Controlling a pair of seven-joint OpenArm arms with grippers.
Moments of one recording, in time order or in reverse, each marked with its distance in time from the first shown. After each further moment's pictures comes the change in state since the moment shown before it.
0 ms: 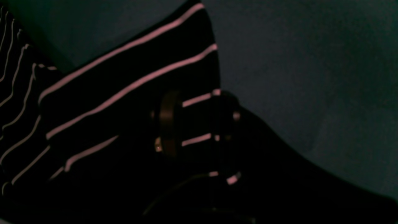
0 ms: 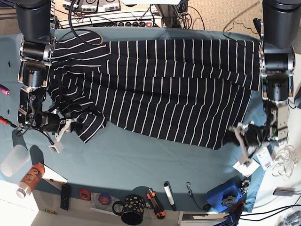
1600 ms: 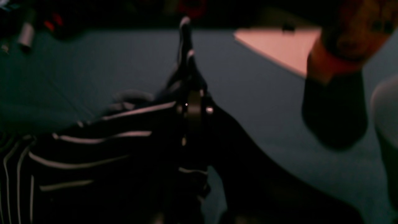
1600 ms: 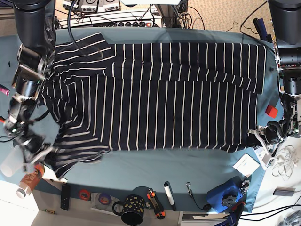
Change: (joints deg) left arm 1.9 -7.8 0.0 0.1 -11.9 2.1 -5.1; right arm 8.5 -0.5 16.1 -1.2 -17.1 -0.1 27.9
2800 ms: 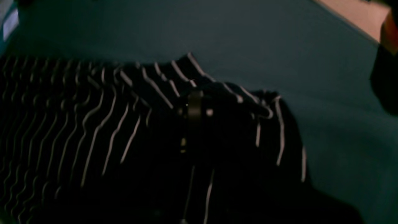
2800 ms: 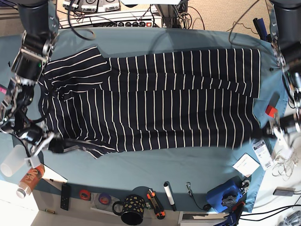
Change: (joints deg) left arm 4.9 0.0 -23.3 0.3 -33.1 -2.1 40.3; right arm -13.7 0.1 -0.1 29.9 28.1 -0.4 -38.0
